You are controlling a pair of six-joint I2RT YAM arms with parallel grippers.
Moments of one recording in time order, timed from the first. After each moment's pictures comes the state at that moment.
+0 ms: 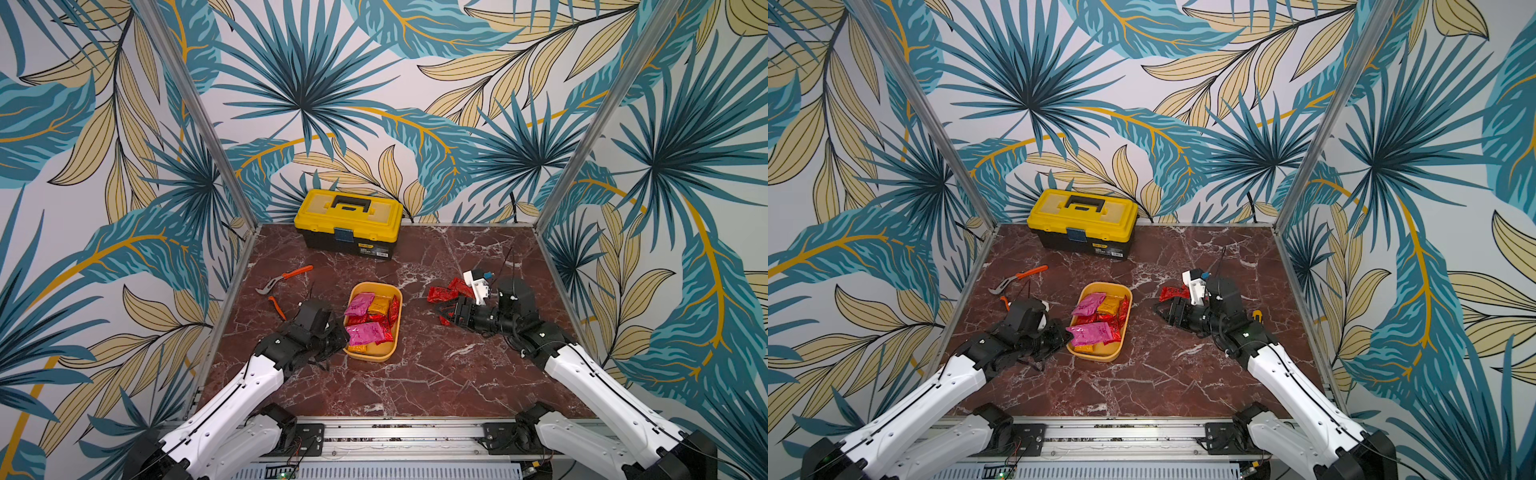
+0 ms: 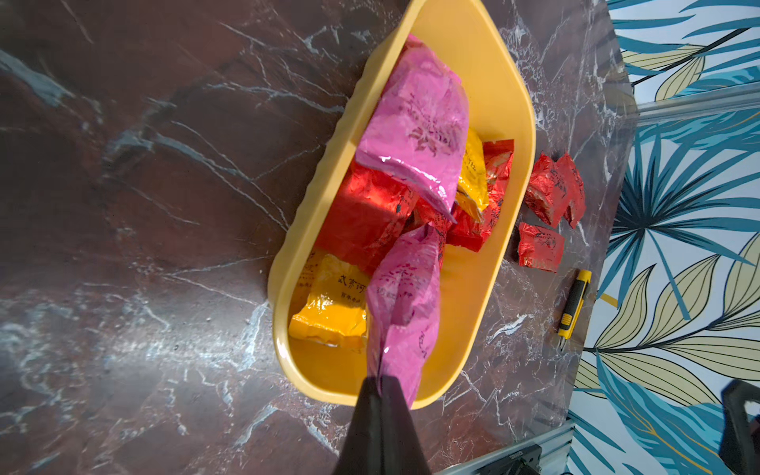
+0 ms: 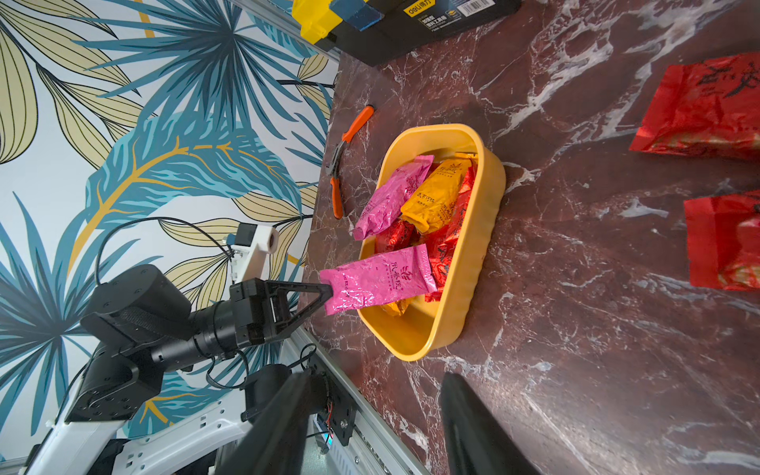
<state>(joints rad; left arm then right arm) -0.47 0.90 0.66 -0.62 0.17 -1.03 0.41 0.98 0.75 -0.28 -0.53 0.81</state>
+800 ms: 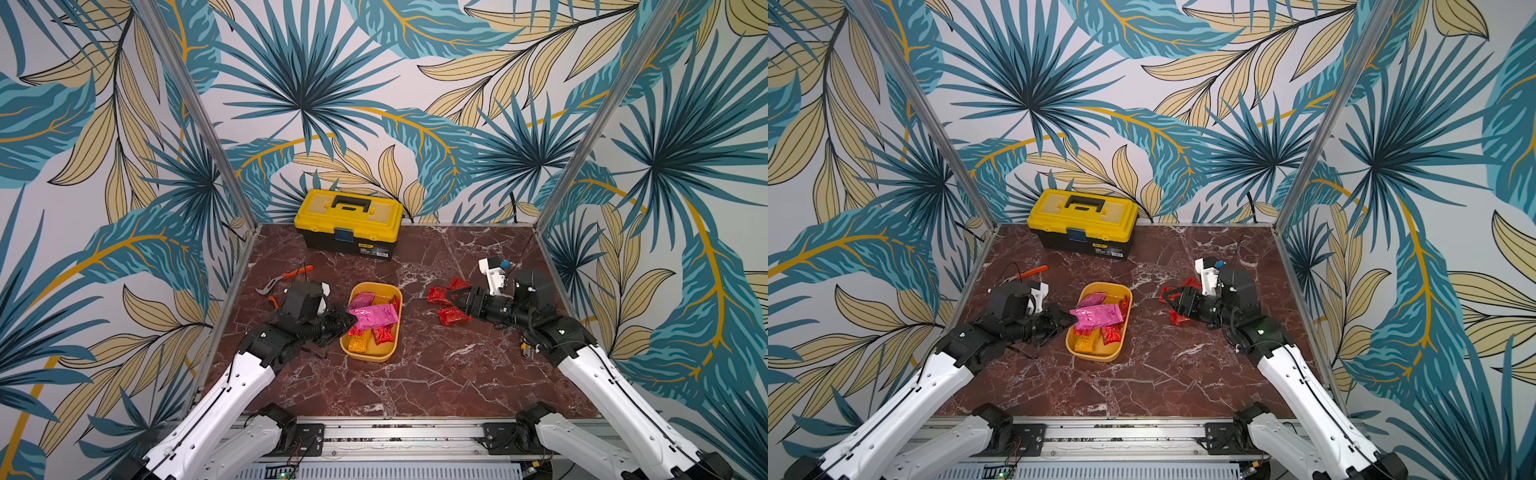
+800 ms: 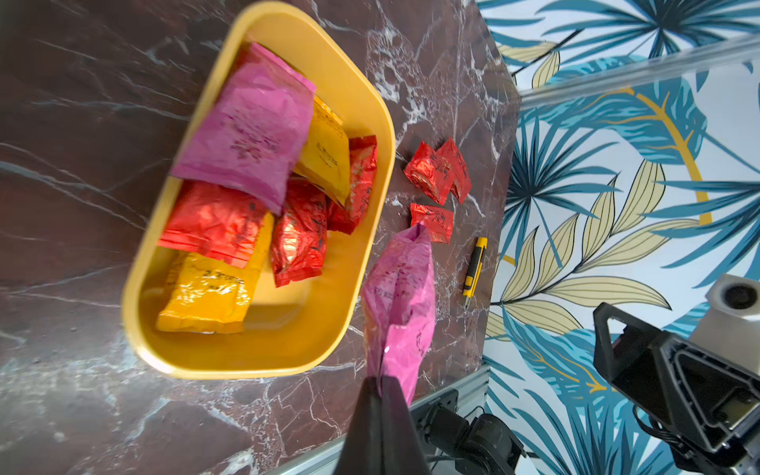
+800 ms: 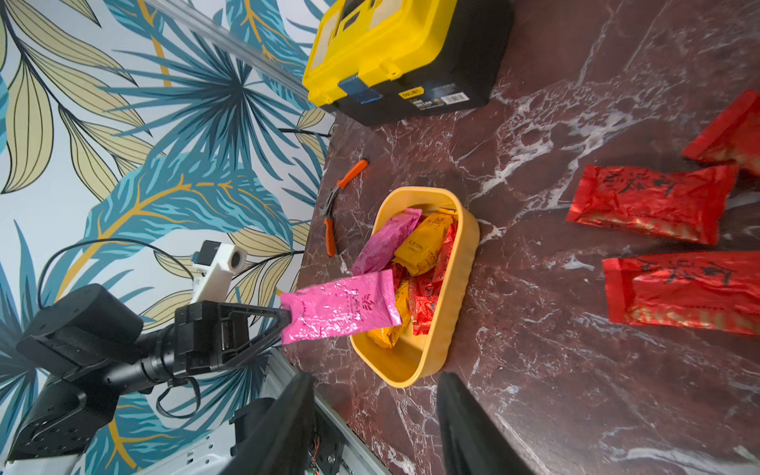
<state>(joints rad) -0.50 0.97 0.85 -0.60 0.34 -1.05 0.31 0.93 0.91 -0.46 -0.47 0.72</state>
